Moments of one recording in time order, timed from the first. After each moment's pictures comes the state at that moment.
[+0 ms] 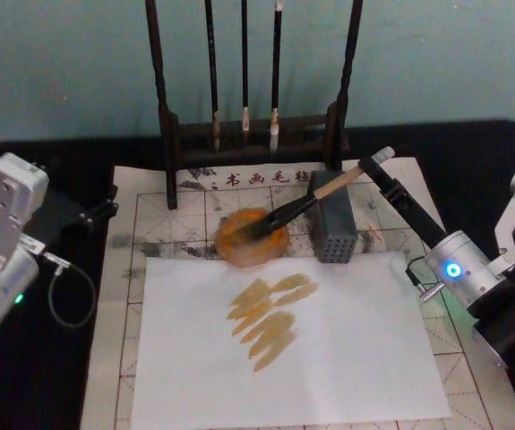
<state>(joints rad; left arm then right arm) -0.20 0.60 0.45 -1.41 -0.25 -0.12 0.03 0.40 0.25 -0.30 -0.87 1.20 0.06 0.71</state>
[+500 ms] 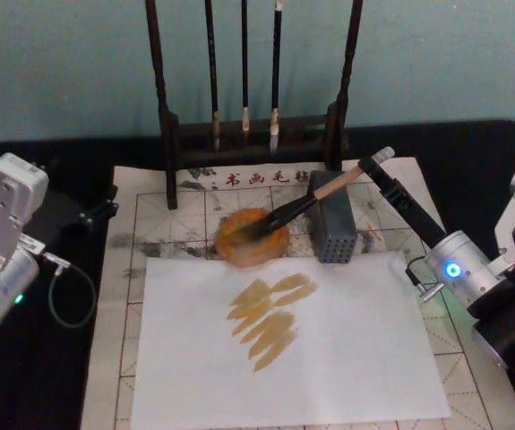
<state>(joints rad) -0.20 0.60 0.45 -1.41 -0.25 -0.12 0.03 0.40 0.25 -0.30 -0.87 1.20 0.06 0.71</state>
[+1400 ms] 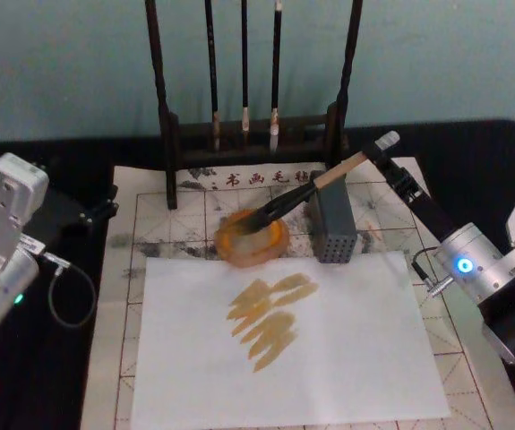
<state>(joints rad) -0.20 0.60 0.45 -1.41 -0.25 -0.12 0.03 0.35 0.30 -0.32 -1.02 1.25 0.07 0.73</state>
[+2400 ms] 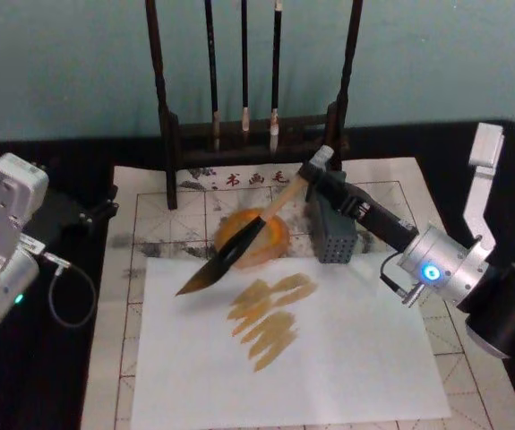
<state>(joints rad) -0.20 0.60 0.45 -1.41 -0.25 -0.12 0.03 0.36 0.37 -0.49 -1.15 1.17 0.09 0.72</state>
